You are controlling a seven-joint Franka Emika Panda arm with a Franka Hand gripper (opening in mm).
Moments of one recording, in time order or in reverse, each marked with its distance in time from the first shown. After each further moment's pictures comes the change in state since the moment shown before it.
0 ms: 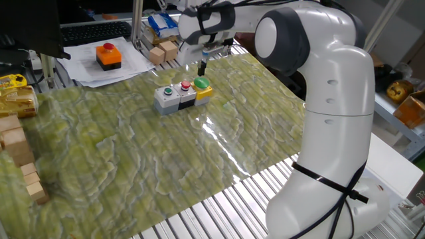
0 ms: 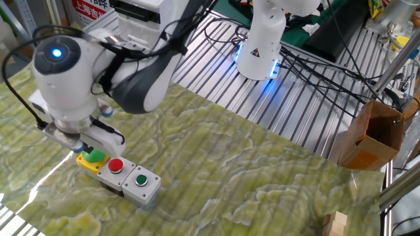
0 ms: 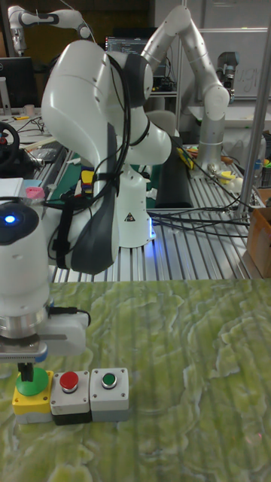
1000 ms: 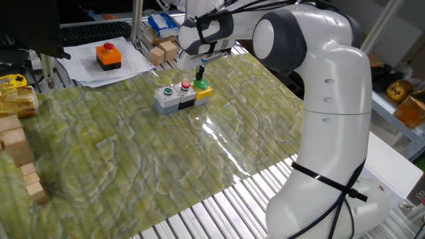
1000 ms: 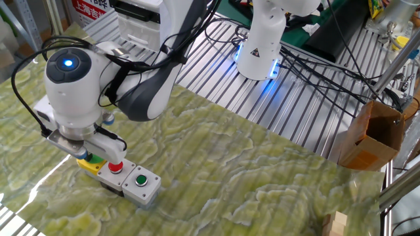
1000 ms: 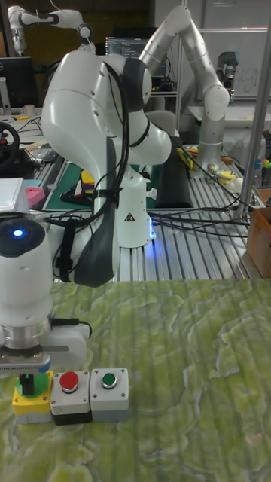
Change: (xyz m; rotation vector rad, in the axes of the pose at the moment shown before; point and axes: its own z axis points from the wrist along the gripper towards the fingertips) arm -0.007 0.000 0.022 0.013 -0.058 -0.029
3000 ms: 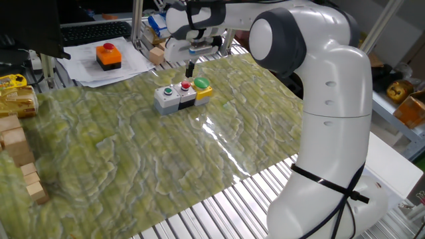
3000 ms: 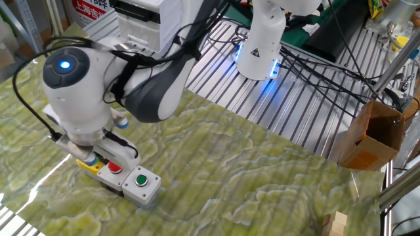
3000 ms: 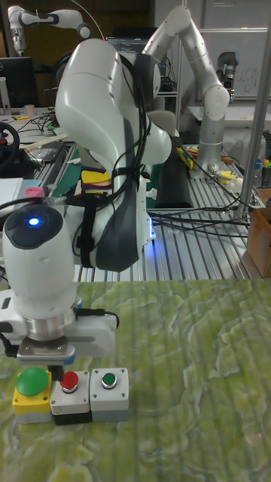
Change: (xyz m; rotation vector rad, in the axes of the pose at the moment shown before) arm -0.002 0.051 -0.033 -0.086 0.088 0.102
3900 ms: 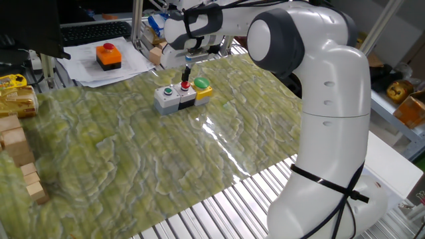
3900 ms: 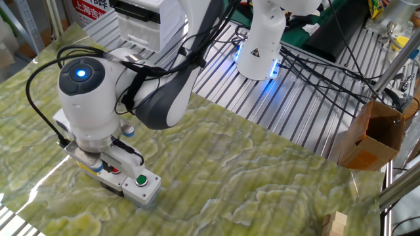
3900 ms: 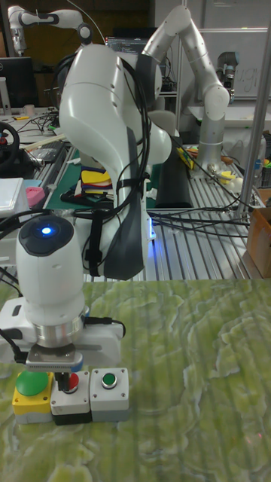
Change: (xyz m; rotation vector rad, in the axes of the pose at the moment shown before) arm -0.006 0.009 0.017 0.002 -0.053 0.011
